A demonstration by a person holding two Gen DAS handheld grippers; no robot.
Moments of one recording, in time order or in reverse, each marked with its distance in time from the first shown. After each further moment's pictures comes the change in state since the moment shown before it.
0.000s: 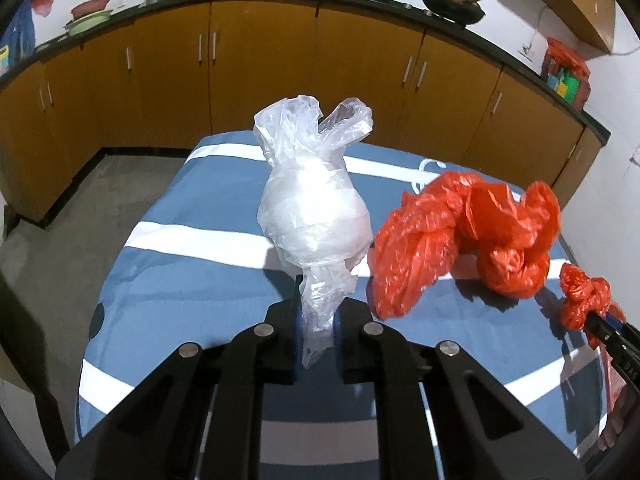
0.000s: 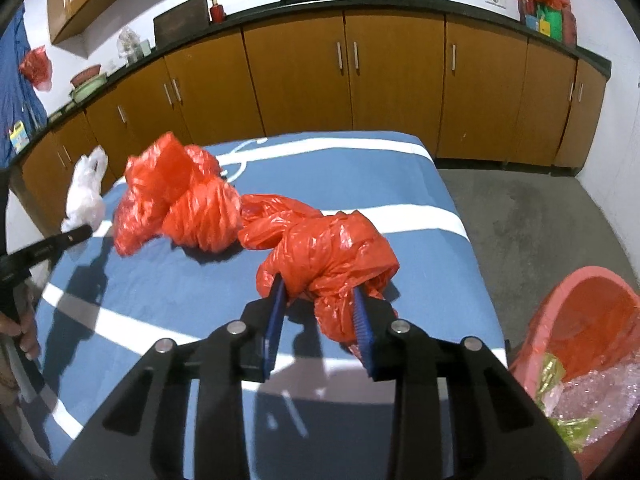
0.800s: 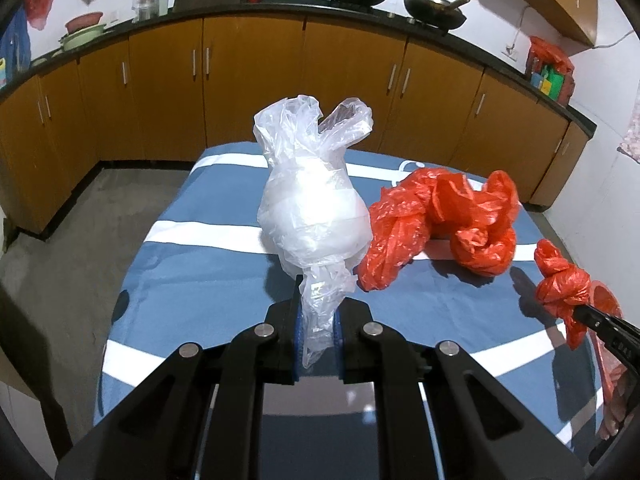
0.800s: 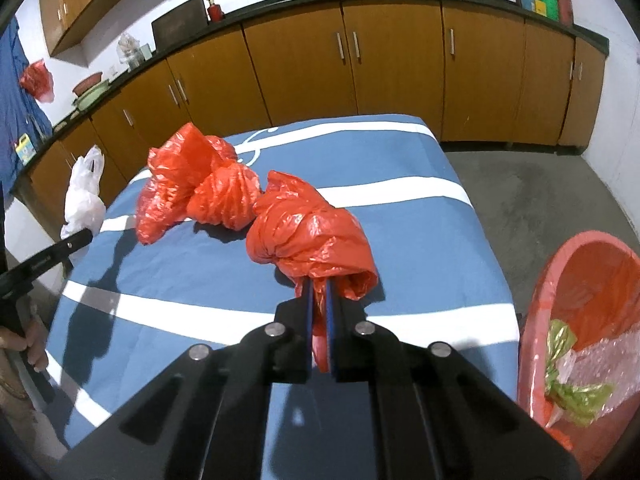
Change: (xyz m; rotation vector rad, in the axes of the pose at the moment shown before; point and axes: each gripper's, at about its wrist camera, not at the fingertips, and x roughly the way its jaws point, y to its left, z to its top) left arm -0.040 -0.004 -0.013 0.040 -0.044 -0.026; right arm -0.023 0.000 -0.013 0.074 0.025 0.065
